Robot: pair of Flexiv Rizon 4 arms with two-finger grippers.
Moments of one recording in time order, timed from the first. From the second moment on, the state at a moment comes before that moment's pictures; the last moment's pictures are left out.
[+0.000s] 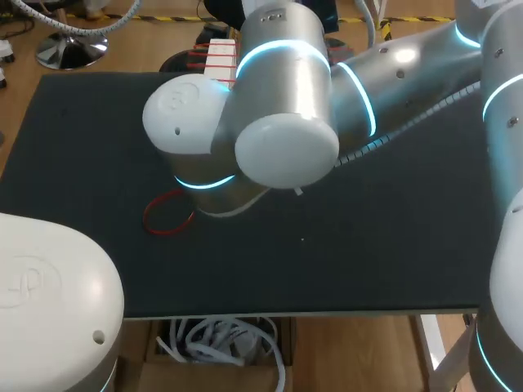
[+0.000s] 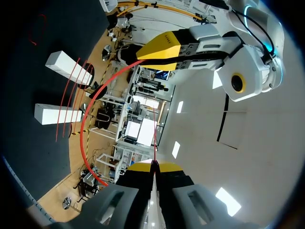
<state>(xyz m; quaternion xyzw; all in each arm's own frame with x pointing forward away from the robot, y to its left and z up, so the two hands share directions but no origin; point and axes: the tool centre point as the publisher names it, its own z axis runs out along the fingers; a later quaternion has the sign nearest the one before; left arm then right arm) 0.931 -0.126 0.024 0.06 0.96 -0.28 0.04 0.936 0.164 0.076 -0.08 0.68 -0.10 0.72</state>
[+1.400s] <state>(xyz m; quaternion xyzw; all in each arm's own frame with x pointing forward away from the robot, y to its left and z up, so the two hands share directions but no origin) 0.931 -0.126 0.024 0.06 0.96 -0.28 0.04 0.923 0.189 0.080 -0.13 0.69 -0.11 0.70</state>
